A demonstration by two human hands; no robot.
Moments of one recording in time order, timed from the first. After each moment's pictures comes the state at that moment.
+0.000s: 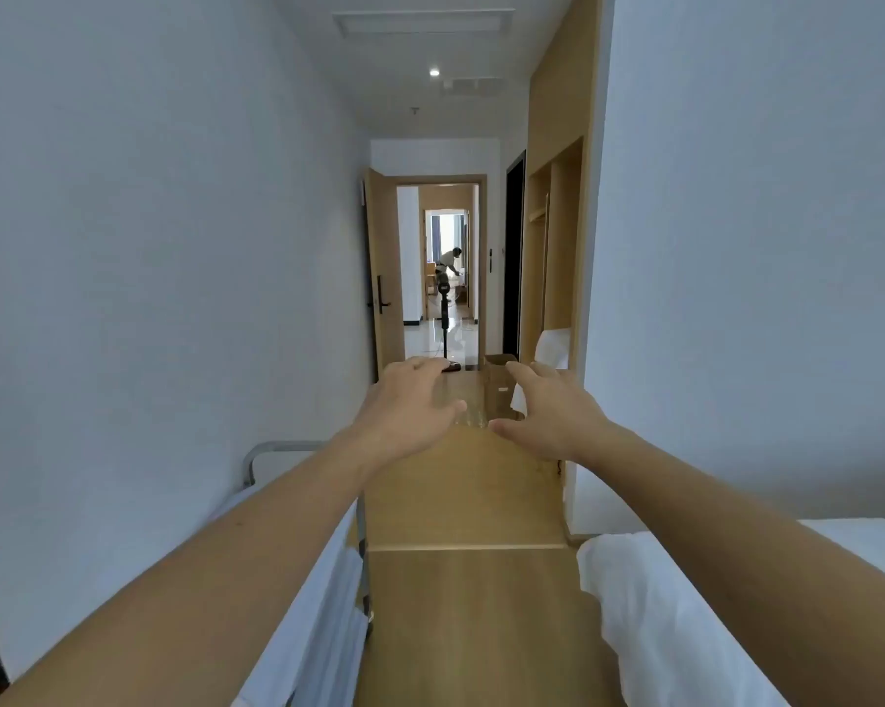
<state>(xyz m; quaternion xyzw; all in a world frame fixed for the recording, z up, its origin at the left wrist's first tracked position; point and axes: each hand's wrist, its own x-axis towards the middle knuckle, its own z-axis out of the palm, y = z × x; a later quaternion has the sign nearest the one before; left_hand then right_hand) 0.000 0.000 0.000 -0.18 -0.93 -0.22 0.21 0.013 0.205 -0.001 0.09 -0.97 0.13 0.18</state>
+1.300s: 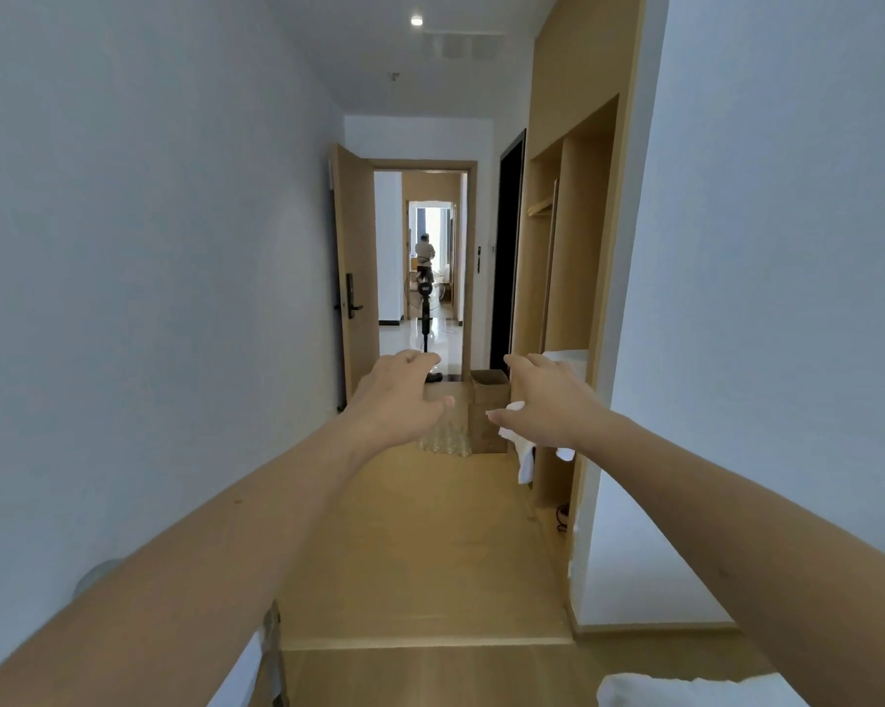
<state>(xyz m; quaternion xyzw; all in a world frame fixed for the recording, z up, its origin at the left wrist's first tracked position) -0.503 0.054 0.010 -0.18 -0.95 -0.19 0.19 -0.484 0.265 0.016 0.07 -0.98 0.10 0.16</state>
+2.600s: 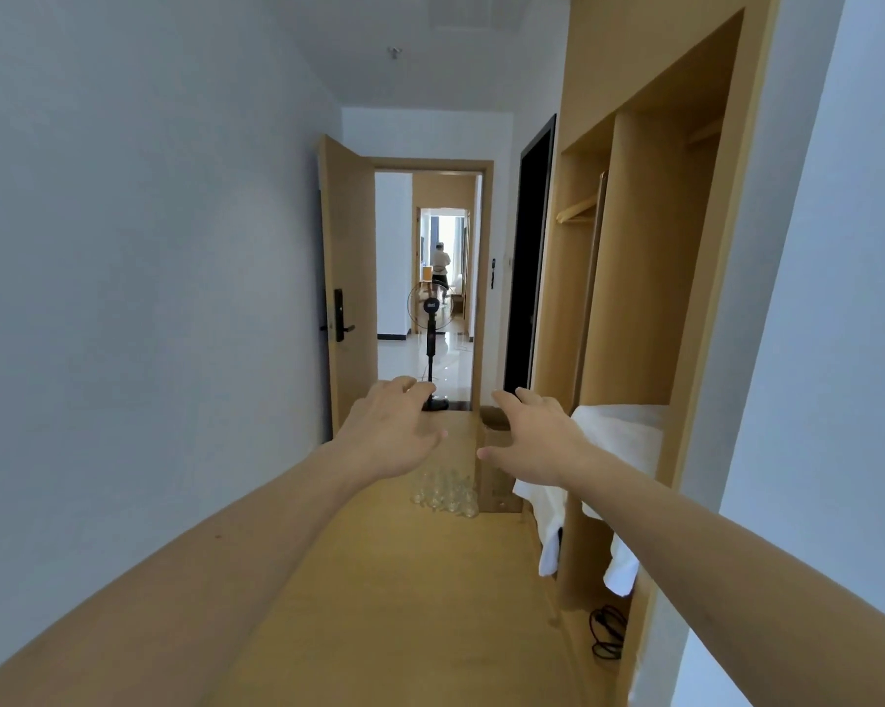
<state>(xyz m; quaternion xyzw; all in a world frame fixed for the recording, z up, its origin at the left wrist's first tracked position) -0.999 0.119 0.000 -0.17 -0.96 -0.14 0.19 -0.977 0.327 0.008 0.09 -0.98 0.11 0.11</state>
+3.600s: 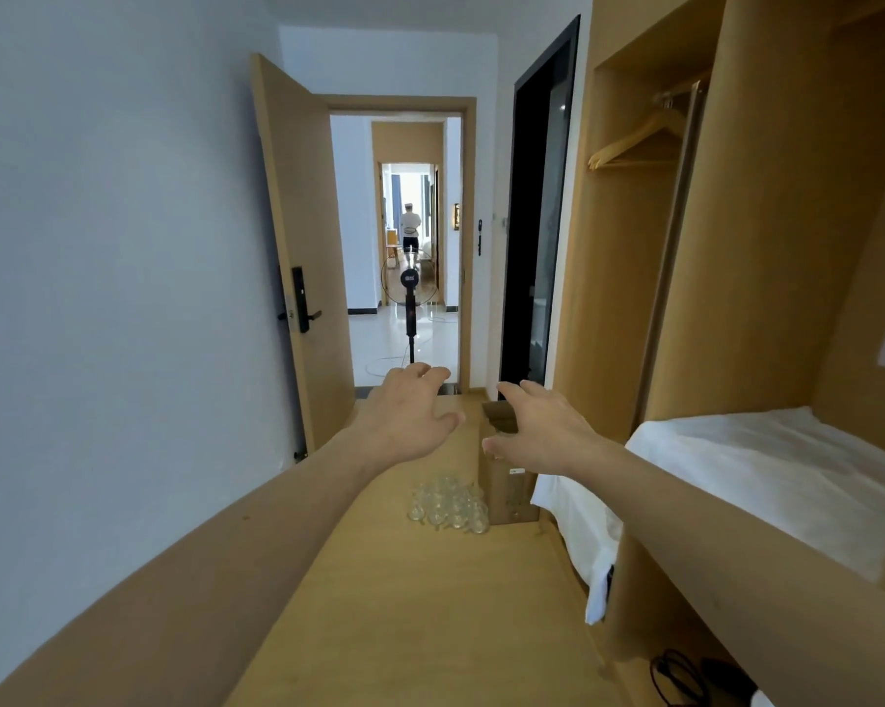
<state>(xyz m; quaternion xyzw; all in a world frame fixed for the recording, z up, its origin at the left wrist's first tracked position) -1.453 0.057 -0.018 -0.23 -0.95 -0.15 0.15 -1.415 0.253 -0.025 0.03 -0.99 0.13 0.08</state>
